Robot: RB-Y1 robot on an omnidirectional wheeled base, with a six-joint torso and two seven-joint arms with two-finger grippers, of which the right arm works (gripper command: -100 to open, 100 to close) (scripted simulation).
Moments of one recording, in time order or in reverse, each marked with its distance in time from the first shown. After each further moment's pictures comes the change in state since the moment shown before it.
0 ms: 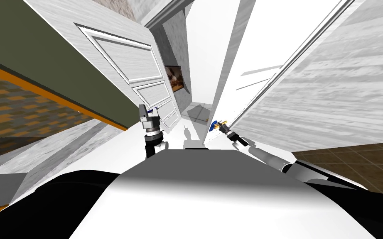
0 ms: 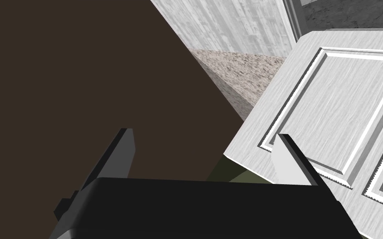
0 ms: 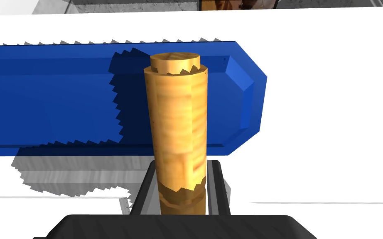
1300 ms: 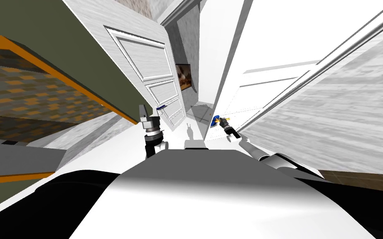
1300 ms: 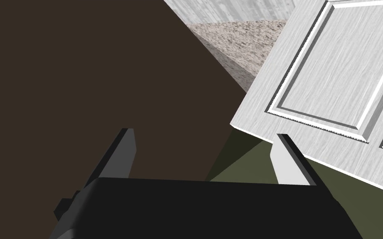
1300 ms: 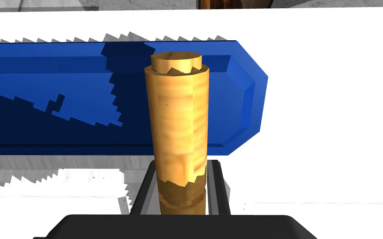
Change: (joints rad) arm -0.110 0.204 -0.234 0.177 -0.027 0.189 0.118
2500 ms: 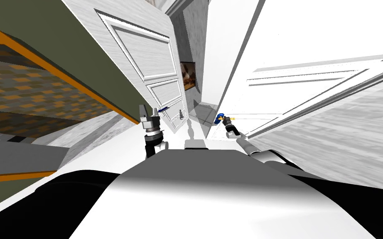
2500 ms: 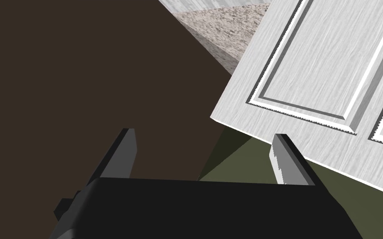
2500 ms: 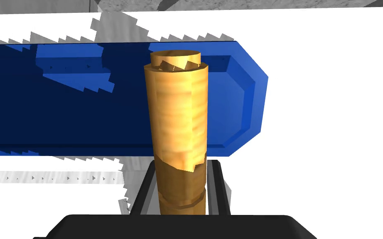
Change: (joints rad) arm -0.080 0.105 -0.200 0.165 -0.017 0.063 0.096
